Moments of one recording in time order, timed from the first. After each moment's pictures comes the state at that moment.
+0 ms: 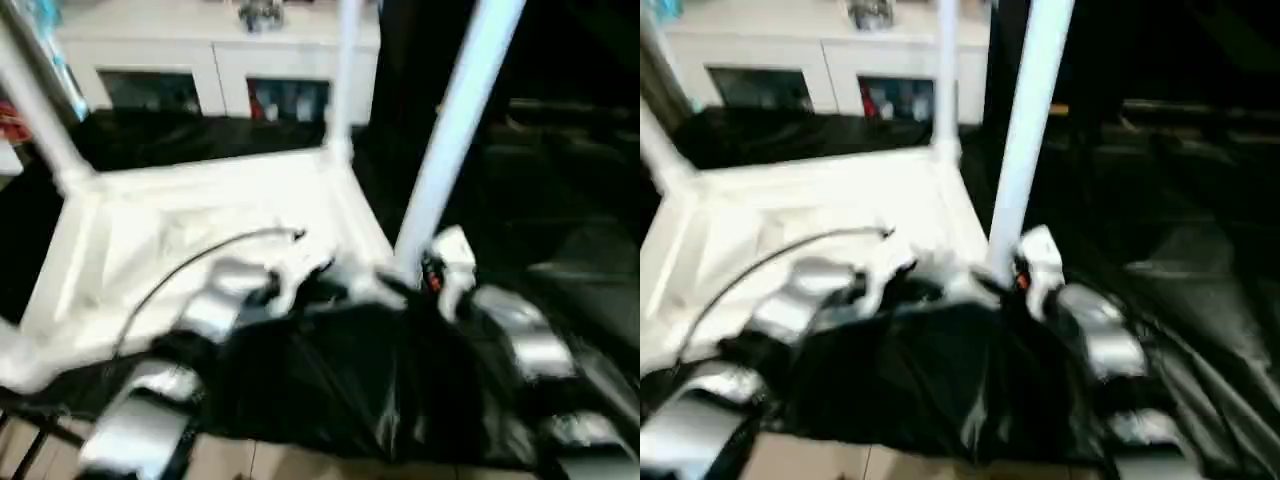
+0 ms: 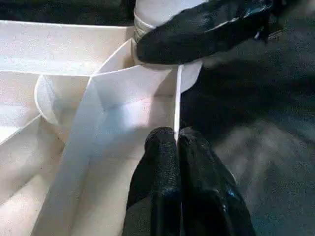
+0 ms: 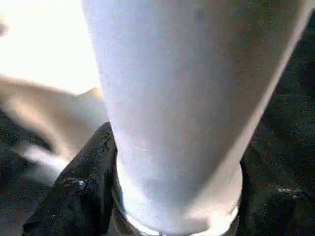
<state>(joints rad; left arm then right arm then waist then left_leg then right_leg) -0.70 0.11 -0.21 0.81 0.08 0.10 -0.92 -0.51 -0.21 0.01 0.73 0.09 0.03 0.60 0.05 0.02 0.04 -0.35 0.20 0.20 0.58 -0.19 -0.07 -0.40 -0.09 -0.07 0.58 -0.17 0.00</state>
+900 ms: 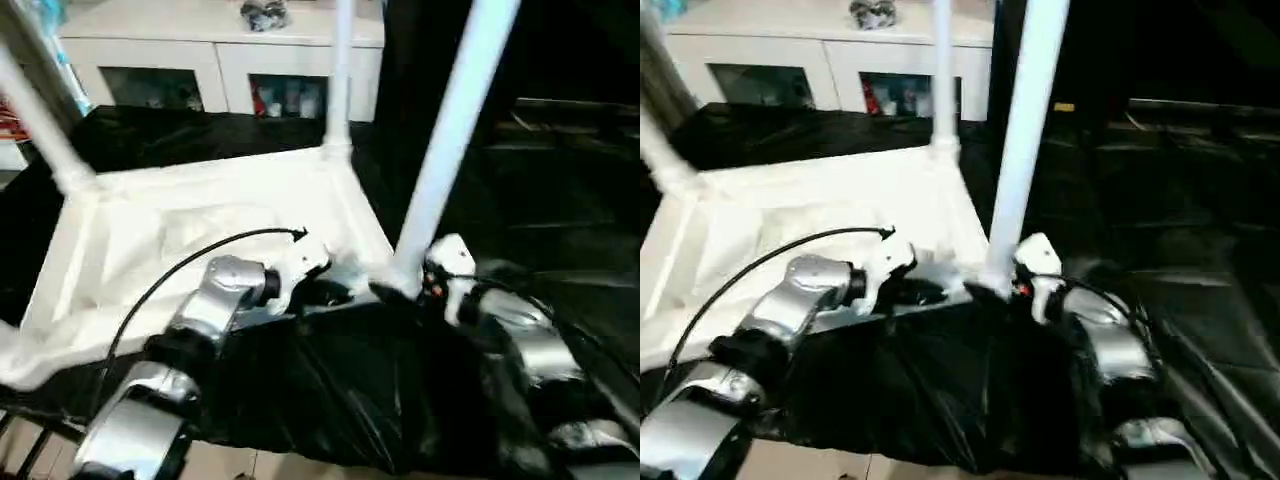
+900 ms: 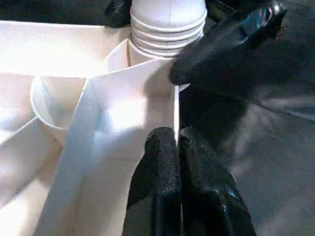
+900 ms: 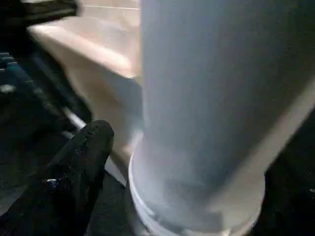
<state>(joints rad) -0.65 0.21 -0.24 0.74 0.05 0.03 -1.16 -0.42 -0.32 0.08 0.62 0.11 -0.07 0.98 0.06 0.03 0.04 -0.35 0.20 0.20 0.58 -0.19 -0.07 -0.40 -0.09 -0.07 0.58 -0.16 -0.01</state>
